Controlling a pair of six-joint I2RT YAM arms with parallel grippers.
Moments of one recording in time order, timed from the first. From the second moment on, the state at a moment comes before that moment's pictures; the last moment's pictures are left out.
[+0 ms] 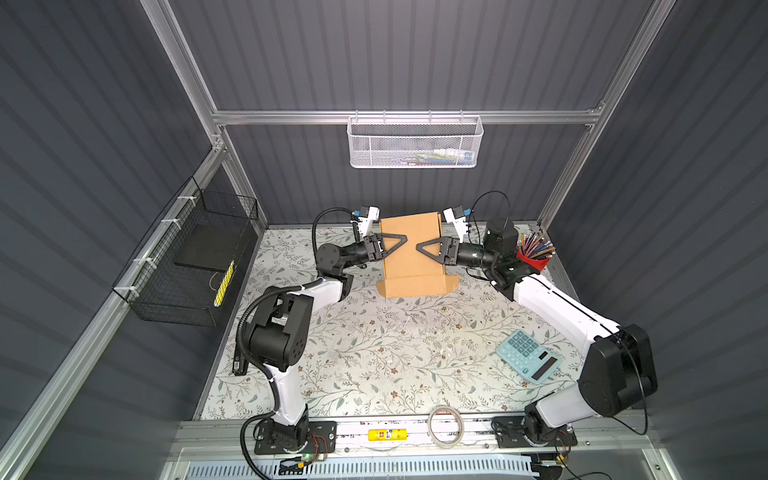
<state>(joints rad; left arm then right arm) -0.37 1.89 1.15 1.41 1.06 -1.48 0.39 1.52 1.18 0.19 -0.89 0.73</state>
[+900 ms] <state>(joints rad) -0.35 1.89 1.14 1.41 1.05 -1.49 0.40 1.53 1.19 0.17 -0.88 0.71</state>
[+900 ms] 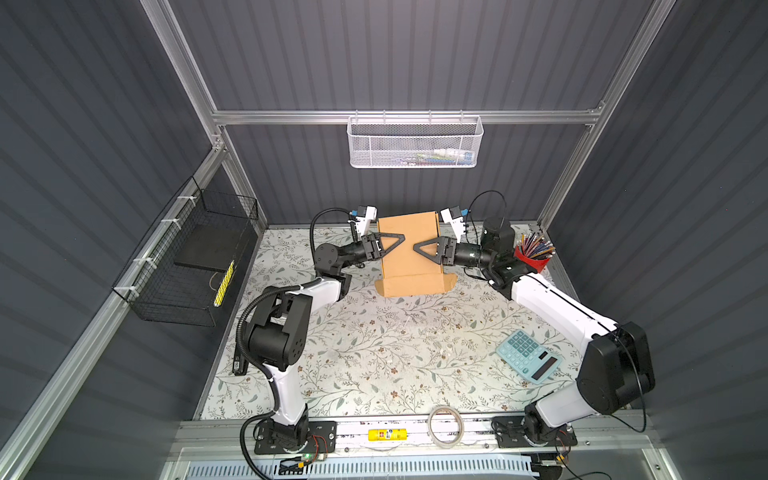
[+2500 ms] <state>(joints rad) -0.19 1.95 0.98 1.23 1.04 -1.99 0.45 1.11 0.89 -0.16 -0.39 -0.21</state>
